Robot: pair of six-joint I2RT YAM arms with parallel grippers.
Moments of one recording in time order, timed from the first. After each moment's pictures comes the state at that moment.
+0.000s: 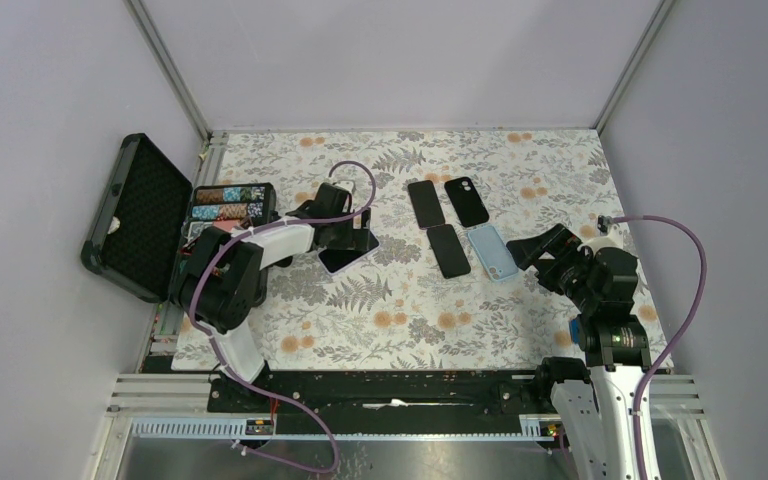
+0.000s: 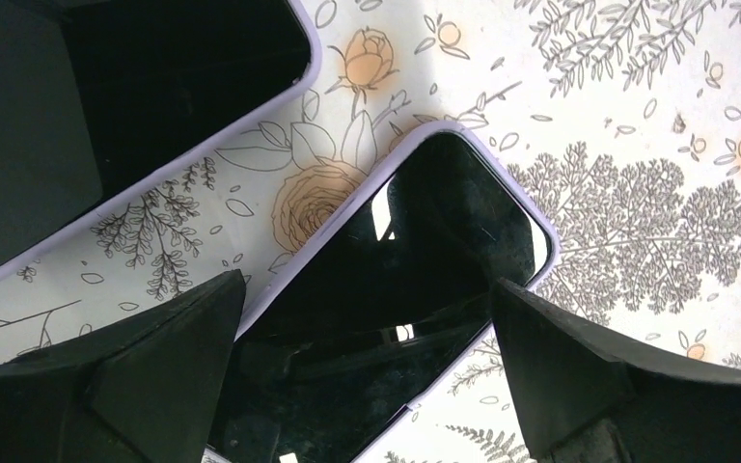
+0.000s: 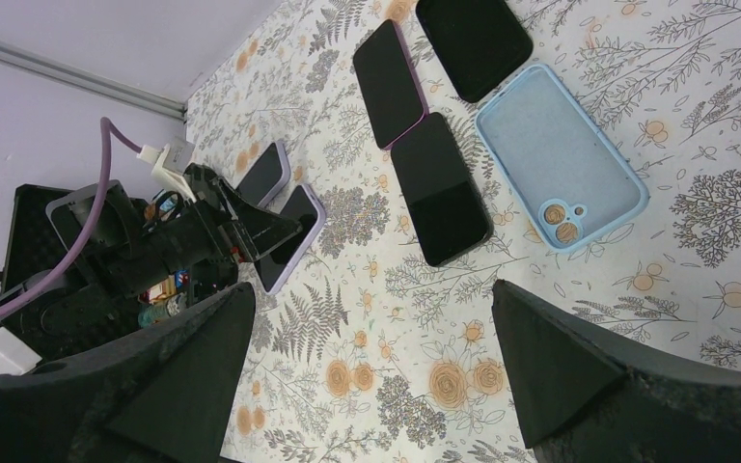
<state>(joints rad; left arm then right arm) -0.45 1.77 1.01 -0.15 -0.01 -0.32 -0.04 0.49 0.66 -0.56 -0.30 0.71</state>
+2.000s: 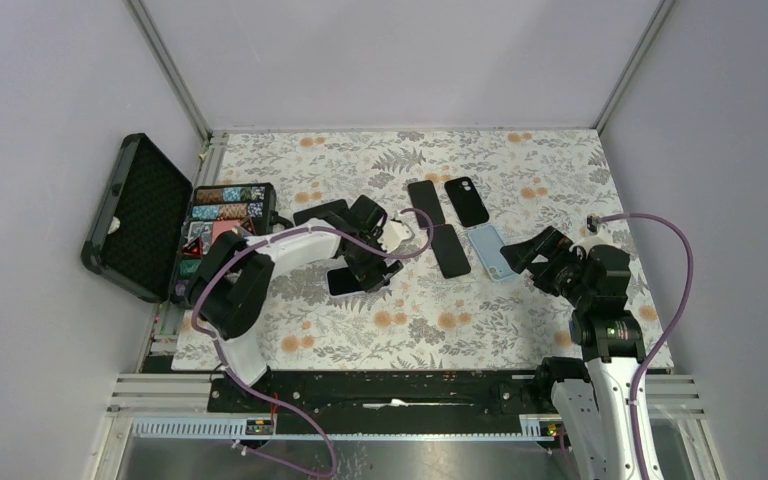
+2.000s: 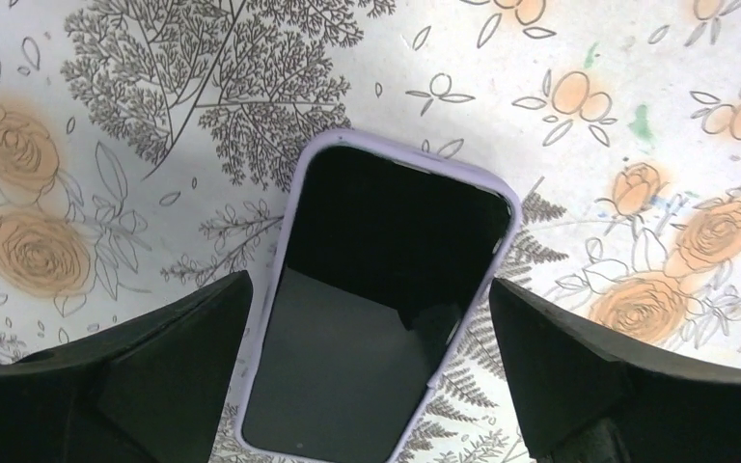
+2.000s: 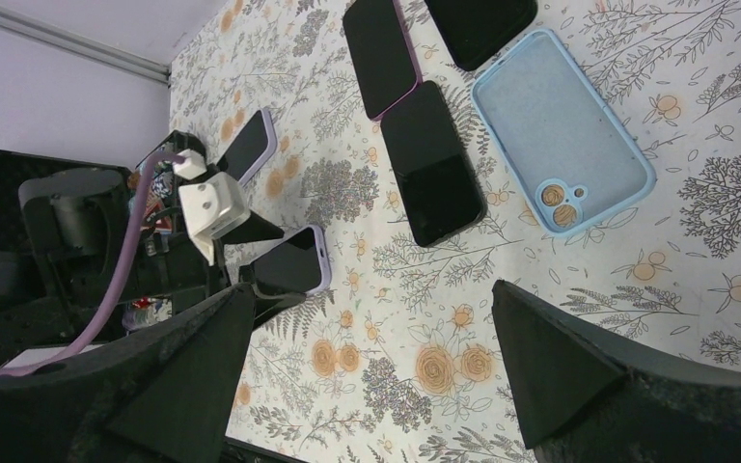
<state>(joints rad) -0.65 1.75 1.10 -0.51 0.18 0.35 -0.04 0.52 0.62 -0.54 -0.35 0.68</state>
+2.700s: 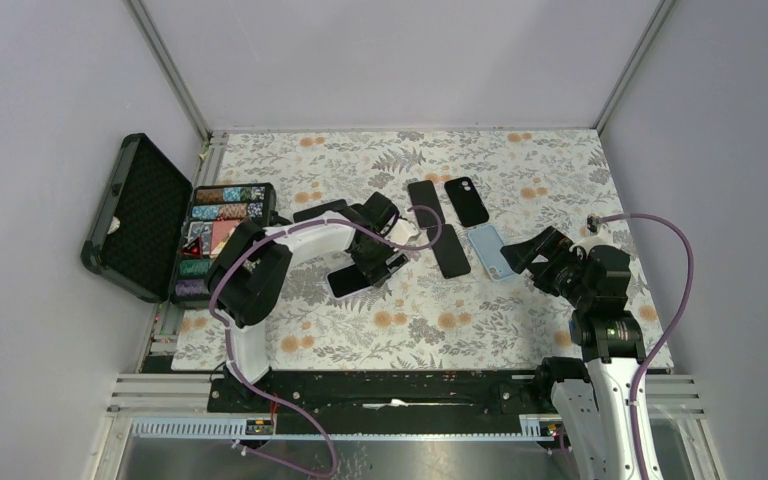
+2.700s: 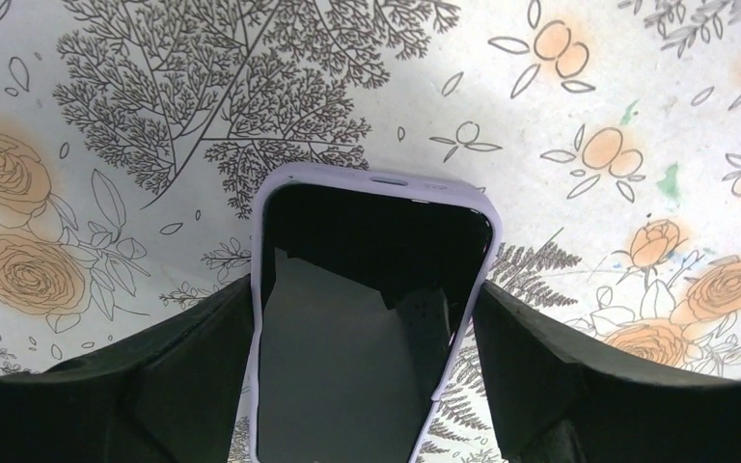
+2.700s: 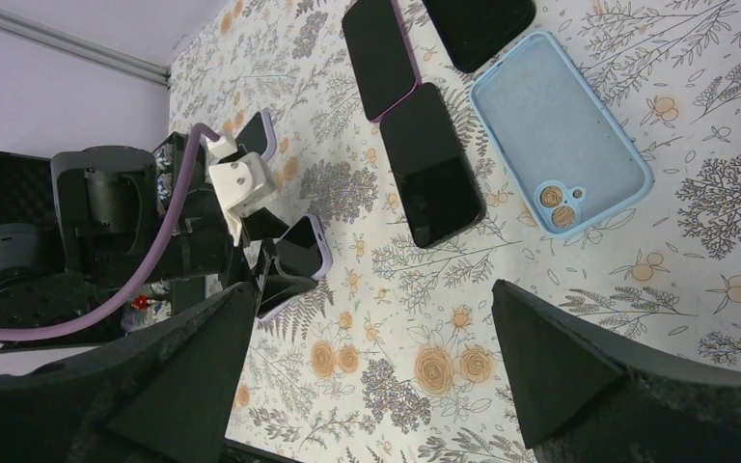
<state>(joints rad) -0.68 1.89 1.25 -0.61 0.12 0.31 -0.04 0.52 0.62 -0.54 -0.35 0.68</state>
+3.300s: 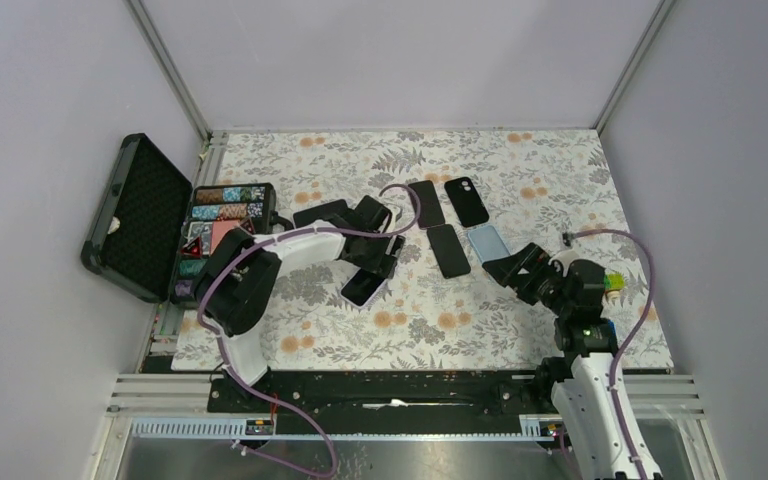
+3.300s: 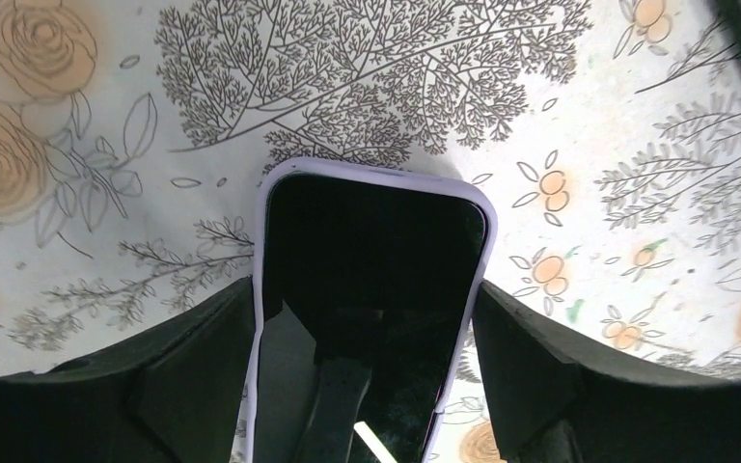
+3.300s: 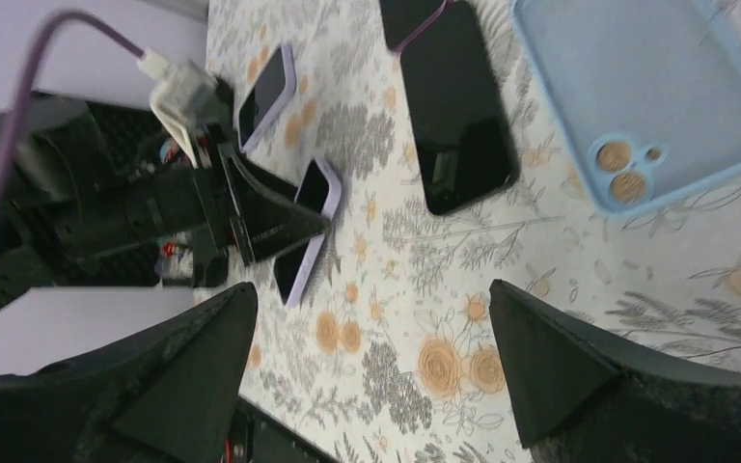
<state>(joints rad) -0.67 1.82 1.14 -0.41 0.07 -0.20 -0.03 0.53 0.34 -0.23 -0.50 0.75</state>
